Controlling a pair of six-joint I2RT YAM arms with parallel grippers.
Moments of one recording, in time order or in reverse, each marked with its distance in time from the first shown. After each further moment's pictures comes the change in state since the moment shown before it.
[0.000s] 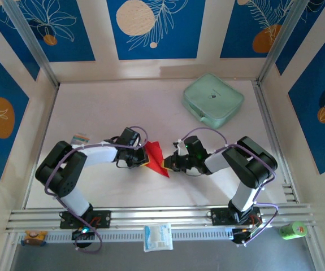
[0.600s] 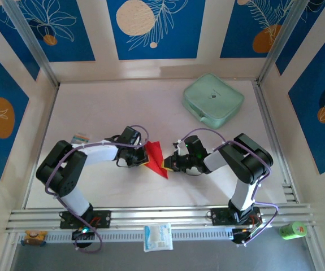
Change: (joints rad) left arm 0.000 0.006 0.031 -0.052 -0.023 0.039; right arm -0.020 0.061 0.013 0.035 -0.064 0.021
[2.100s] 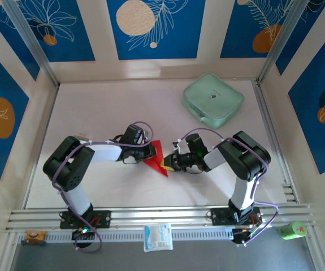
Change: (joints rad) left arm -0.019 0.082 -0.006 0.324 0.054 -0.060; right arm -0.032 0.041 0.025 0.011 -0.114 0.010
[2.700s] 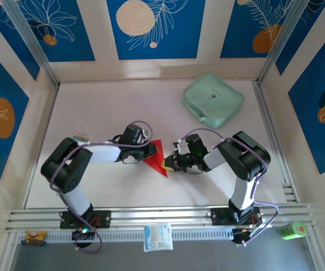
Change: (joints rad) left arm 0.000 -0.054 -0.022 0.013 -0.016 -0.005; right arm -0.002 -0.002 -0.003 -0.013 0.027 0.006
